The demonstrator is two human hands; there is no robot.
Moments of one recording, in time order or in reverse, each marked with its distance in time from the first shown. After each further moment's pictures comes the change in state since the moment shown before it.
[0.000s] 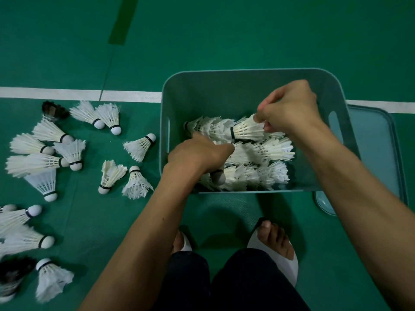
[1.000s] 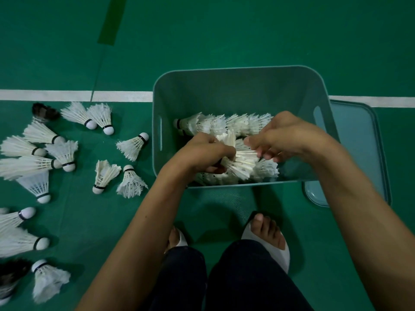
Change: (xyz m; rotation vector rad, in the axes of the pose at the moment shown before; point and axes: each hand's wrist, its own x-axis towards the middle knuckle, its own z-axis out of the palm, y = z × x) left_hand -0.007 0.001 0.016 -0.646 -0.190 0.203; right_hand -0.034 0.022 -0.026 -0.052 -0.504 0.175
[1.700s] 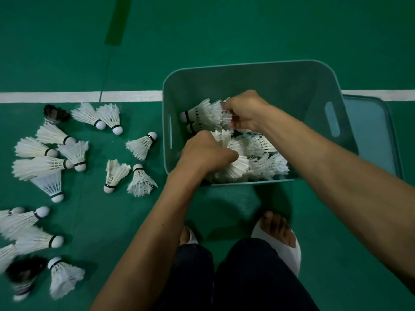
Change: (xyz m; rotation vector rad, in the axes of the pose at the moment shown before) left_hand -0.003 -0.006 -0.007 0.418 0.218 0.030; right_hand 0.092 -0.053 0.052 0.450 0.086 -0.010
